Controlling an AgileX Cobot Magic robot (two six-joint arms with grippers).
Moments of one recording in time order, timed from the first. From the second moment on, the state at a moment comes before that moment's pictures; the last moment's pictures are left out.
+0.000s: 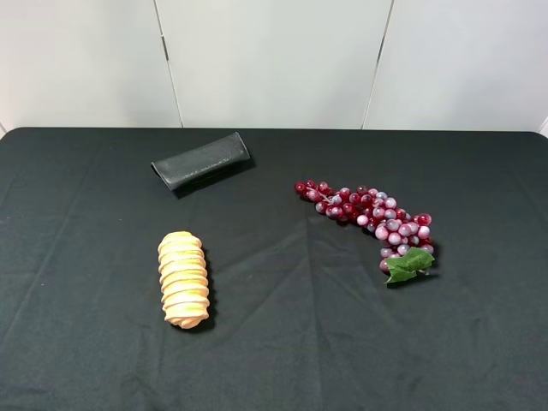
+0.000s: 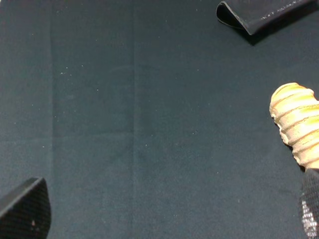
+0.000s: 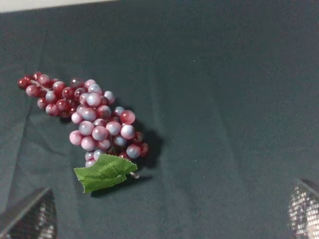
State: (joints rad) left arm 0.00 -0.01 -0.50 -0.01 1.06 0.00; right arm -0.06 0.41 -0.69 0.15 1.02 -0.11
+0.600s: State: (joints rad) left arm 0.00 -0.01 -0.50 -0.01 1.06 0.00; right arm 0.12 0.98 -0.90 0.17 0.97 -0.28
